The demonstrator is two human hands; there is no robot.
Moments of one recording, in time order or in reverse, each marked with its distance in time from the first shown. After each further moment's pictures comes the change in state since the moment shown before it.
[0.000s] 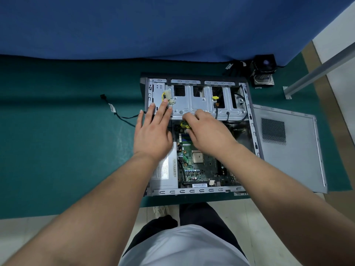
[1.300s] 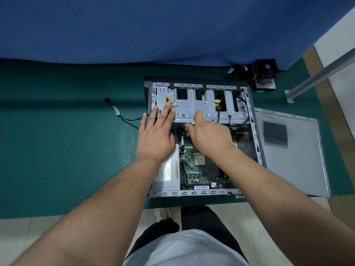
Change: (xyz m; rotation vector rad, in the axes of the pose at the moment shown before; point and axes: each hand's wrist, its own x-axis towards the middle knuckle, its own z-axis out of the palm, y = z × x) left_hand 0.000 0.001 -0.001 0.007 -0.005 -0.002; right_hand 0.005 -0.009 0.012 -0.127 0.094 0.205
